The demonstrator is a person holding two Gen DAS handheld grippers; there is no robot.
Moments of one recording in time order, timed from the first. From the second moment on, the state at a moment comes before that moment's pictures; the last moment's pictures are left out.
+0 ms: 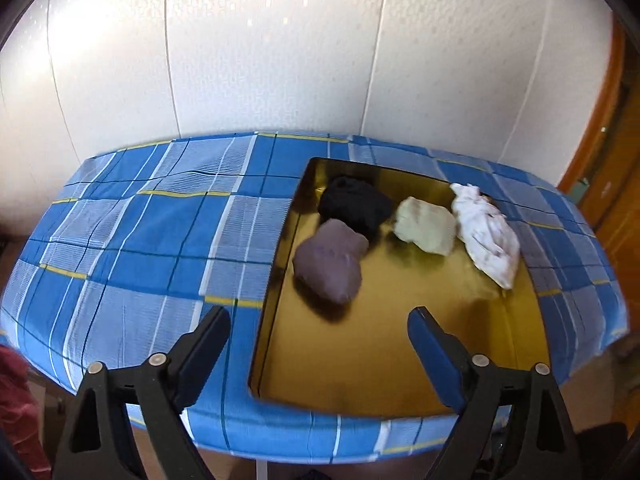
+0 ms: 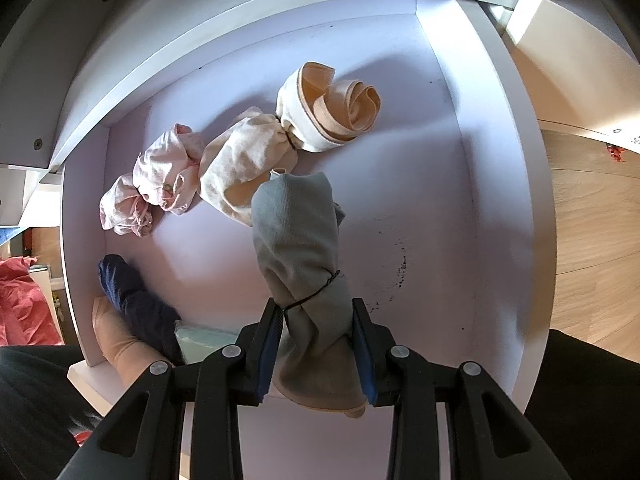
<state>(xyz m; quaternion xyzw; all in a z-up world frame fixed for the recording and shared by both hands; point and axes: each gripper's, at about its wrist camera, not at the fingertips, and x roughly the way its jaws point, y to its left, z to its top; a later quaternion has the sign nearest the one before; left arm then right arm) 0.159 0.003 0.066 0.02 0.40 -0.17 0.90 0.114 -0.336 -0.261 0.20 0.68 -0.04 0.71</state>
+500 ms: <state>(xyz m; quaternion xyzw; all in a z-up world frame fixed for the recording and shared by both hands) 0.071 0.015 0.005 0.04 0.42 -0.24 0.87 0.116 -0.336 -0.262 0.19 0.68 -0.05 0.70</state>
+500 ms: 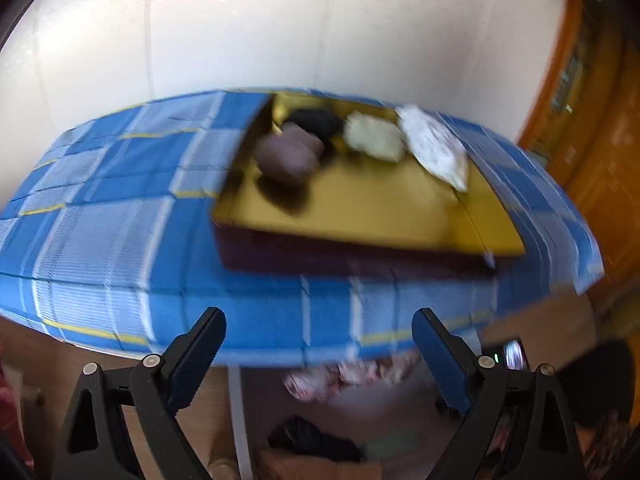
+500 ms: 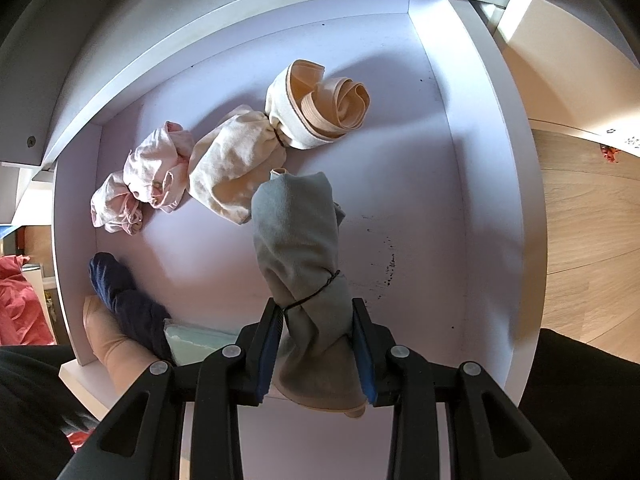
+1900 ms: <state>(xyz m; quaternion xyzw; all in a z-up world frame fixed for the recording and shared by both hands) 0.072 -0.039 -0.247 -0.08 0.70 -0.17 0.69 0.118 -0.334 -0.285 0.19 0.69 -0.05 0.69</state>
